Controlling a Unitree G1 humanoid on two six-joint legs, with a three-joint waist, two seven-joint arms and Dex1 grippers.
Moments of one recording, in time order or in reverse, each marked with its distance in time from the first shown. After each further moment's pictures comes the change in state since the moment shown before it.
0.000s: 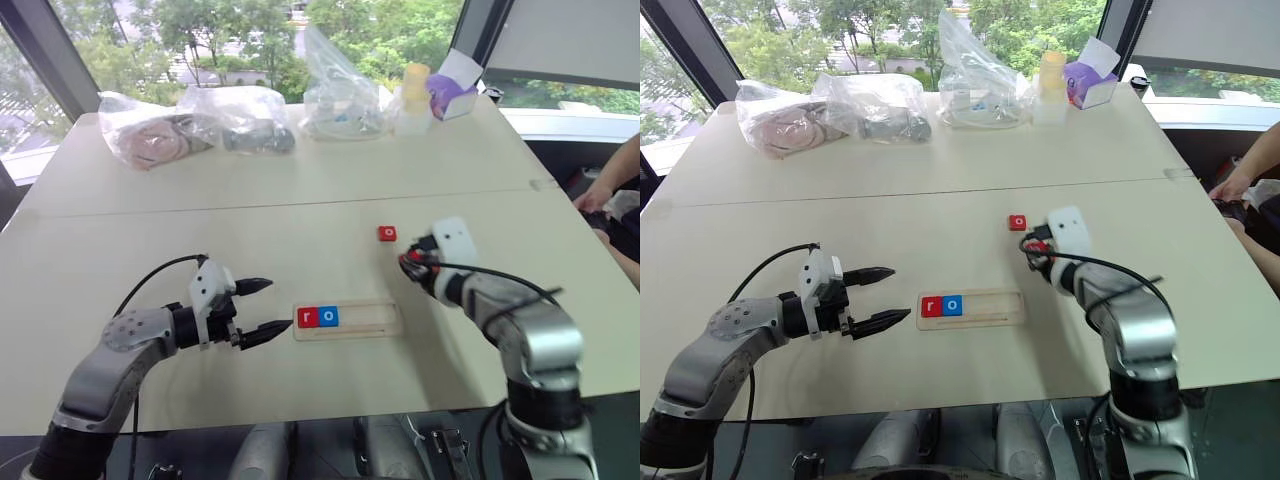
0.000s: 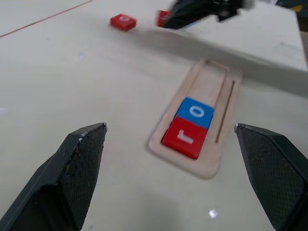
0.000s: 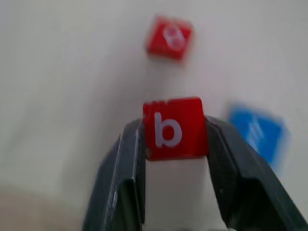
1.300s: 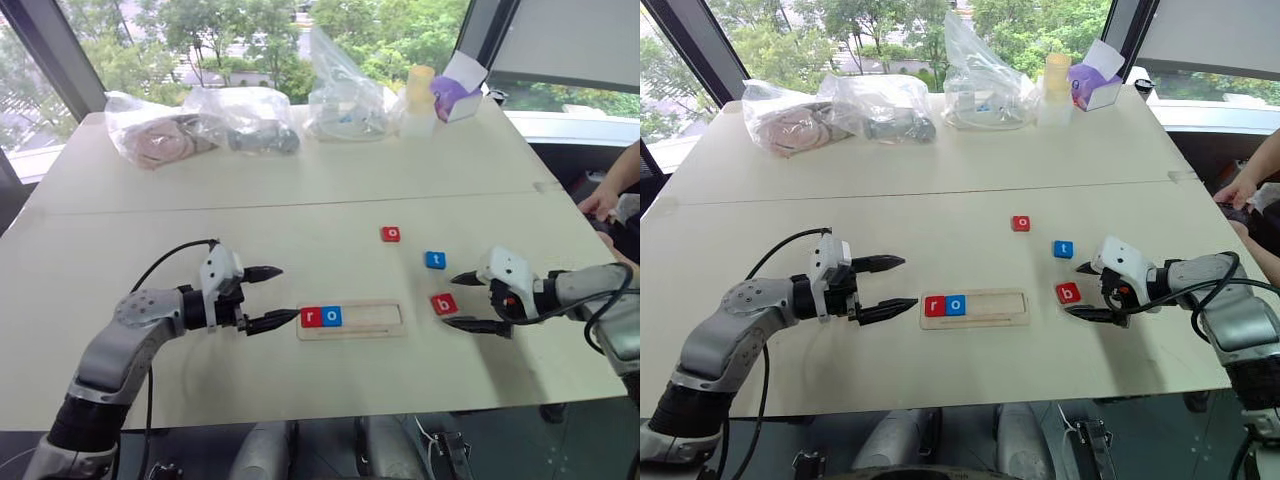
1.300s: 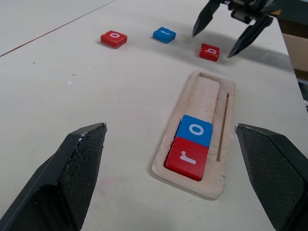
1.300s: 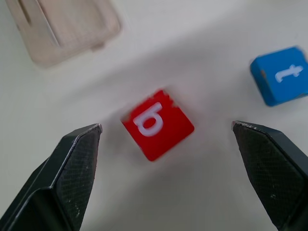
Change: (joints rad) left arm -0.117 -0.005 -0.037 0.073 0.018 -0.002 -0.052; right arm -0.023 -0.605 0.202 0.794 0.008 -1.148 0.930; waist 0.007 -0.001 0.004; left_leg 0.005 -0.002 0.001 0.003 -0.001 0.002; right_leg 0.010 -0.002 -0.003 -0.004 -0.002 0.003
